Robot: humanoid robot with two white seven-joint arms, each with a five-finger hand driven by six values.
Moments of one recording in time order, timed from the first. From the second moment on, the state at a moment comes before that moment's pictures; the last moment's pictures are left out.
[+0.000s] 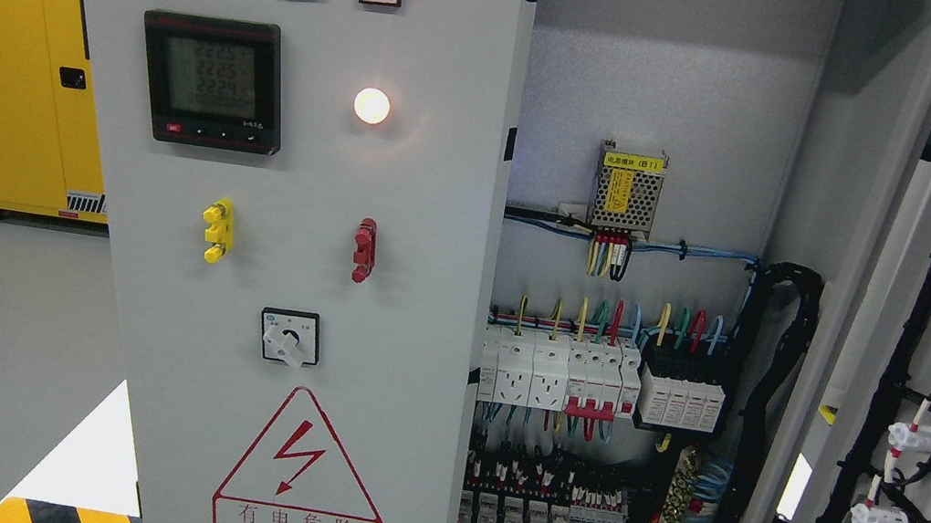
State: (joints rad) left arm 0.07 0.17 -0.45 -0.38 0.33 -0.11 -0.21; right arm 0.04 0.00 -0.04 -0.08 -0.06 0.02 0.03
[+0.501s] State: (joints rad) left arm 0.05 0.10 -0.43 -0.21 0.30 -0.10 -0.20; right arm 0.04 0.00 -0.02 -0.08 -0.06 0.02 0.03
